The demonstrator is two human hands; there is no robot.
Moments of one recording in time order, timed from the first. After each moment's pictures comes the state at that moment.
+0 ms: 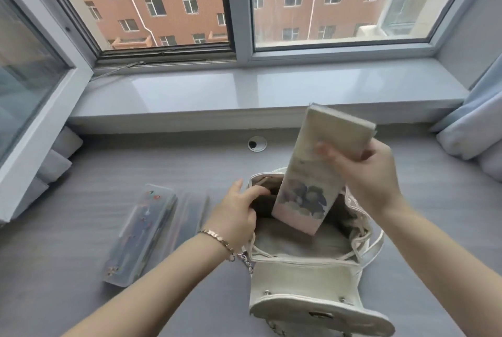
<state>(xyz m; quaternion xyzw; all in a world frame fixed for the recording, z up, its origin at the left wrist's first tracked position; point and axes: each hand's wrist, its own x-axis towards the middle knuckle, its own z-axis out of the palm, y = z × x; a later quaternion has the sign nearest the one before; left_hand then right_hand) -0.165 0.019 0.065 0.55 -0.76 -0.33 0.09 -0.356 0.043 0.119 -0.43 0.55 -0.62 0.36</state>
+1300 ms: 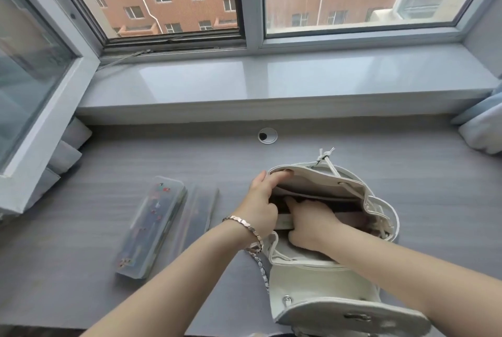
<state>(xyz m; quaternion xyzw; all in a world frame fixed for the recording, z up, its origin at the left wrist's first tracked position) -0.176 0.011 0.049 0.53 -0.68 -0.48 0.15 -0.302 0.034 0.013 -0.71 0.65 0.13 0.21</state>
